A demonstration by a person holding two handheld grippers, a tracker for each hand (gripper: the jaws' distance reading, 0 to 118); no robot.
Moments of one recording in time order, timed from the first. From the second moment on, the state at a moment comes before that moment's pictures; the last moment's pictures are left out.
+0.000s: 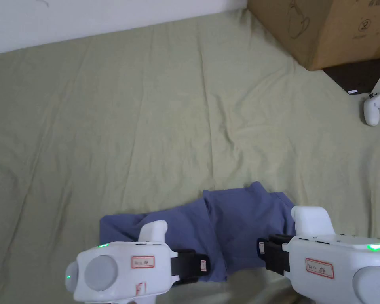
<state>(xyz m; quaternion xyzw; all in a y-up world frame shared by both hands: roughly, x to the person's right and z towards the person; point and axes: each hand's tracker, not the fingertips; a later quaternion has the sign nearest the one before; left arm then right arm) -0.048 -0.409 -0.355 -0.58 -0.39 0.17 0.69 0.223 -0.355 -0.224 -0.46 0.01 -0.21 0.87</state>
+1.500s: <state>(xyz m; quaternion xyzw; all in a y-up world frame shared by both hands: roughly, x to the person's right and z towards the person) -0.342 -0.414 -0.376 -0.55 -0.17 0.36 0.74 0.164 -0.344 -0.256 -0.48 0.07 -0.16 0.86</state>
